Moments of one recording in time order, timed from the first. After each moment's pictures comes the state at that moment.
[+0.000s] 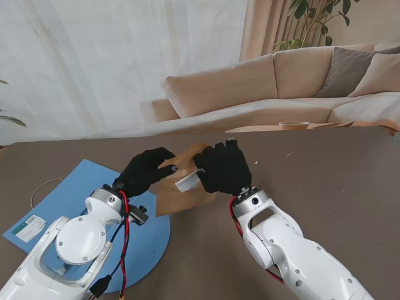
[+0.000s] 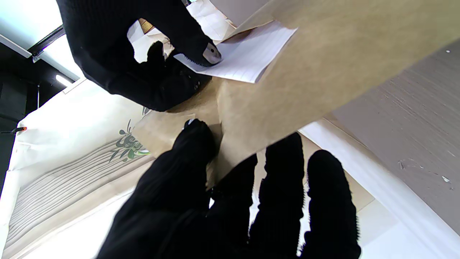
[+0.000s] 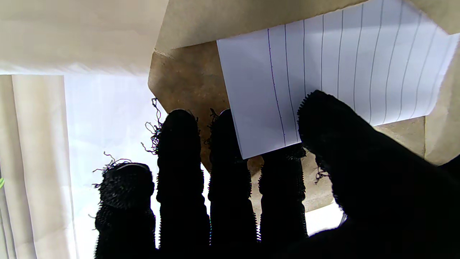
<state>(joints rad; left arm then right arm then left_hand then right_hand) 1.69 -1.13 -1.27 -2.02 0.20 0.12 -0.04 -1.47 -1.08 0.92 -1.76 -1.30 0.15 -0.43 1.23 -0.26 0.29 -0.12 0.61 0.22 0.85 0.94 0.90 0.28 0.90 0.91 0.67 0.40 1.03 0.94 0.21 0.48 1.23 0.84 0.51 -0.70 1.01 -0.13 0.89 -0.22 1.03 0.43 1.00 0.00 0.97 0.74 0.91 0.13 1.12 0.73 0.52 0.28 1.58 0.92</state>
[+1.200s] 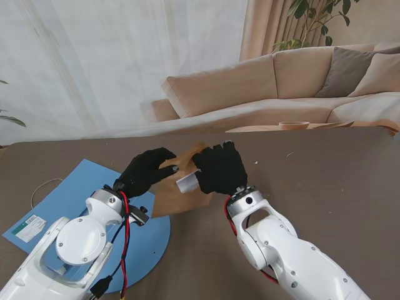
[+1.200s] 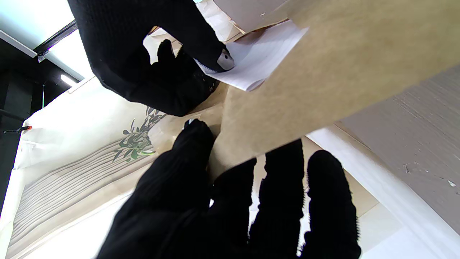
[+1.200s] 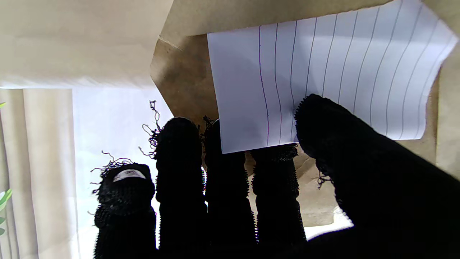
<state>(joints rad) 1.69 -1.13 -1.27 -2.02 0.19 0.10 -0.04 -1.45 -1.08 0.88 -1.78 -1.29 0.22 -0.36 1.23 -0.26 0.29 -0.12 0.61 0.22 0.85 0.95 0.90 0.27 0.90 0.91 0.67 0.40 1.03 0.94 0.21 0.48 1.23 0.84 0.49 -0.71 1.08 -0.09 0.93 -0.13 1.08 0.53 1.03 0.05 1.05 0.82 0.96 0.13 1.21 0.76 0.58 0.28 1.64 0.95</state>
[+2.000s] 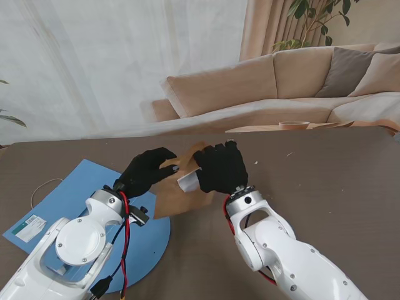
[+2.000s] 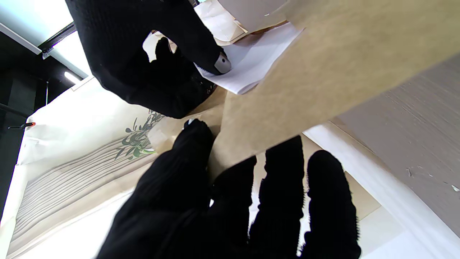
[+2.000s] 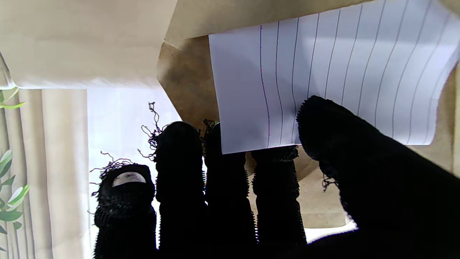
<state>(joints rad) 1.70 -1.13 -1.27 -2.02 0.17 0.09 -0.03 -1.46 -1.09 0.87 -1.81 -1.30 0.29 -0.32 1.23 -0.26 0.29 -0.12 0.61 0.22 0.85 0.96 0.90 0.27 0.90 0.92 0.67 0.40 1.03 0.94 0.21 0.48 1.23 0.84 0.45 -0.73 1.12 -0.06 0.93 -0.13 1.11 0.54 1.03 0.05 1.09 0.84 0.97 0.13 1.25 0.78 0.59 0.28 1.66 0.96</state>
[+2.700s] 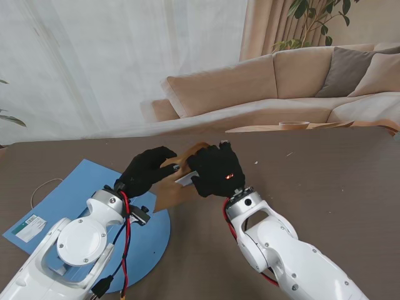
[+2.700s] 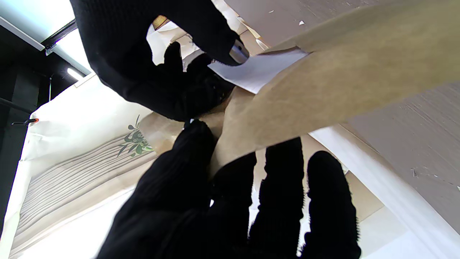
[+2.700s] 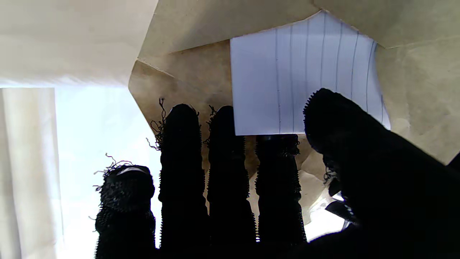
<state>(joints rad) 1.69 -1.13 -1.26 -2.02 0.17 0.09 -0.02 -1.47 -1.08 0.89 -1.80 -1.30 0.18 -0.35 1.23 -0.26 0.29 -0.12 0.60 0.23 0.85 0.98 0.90 0.27 0.90 0.92 0.65 0.39 1.03 0.94 0.20 0.48 1.22 0.84 0.47 -0.74 1.04 -0.09 0.85 -0.16 0.93 0.34 0.95 0.03 0.83 0.68 0.87 0.11 1.00 0.70 0.49 0.27 1.59 0.96</state>
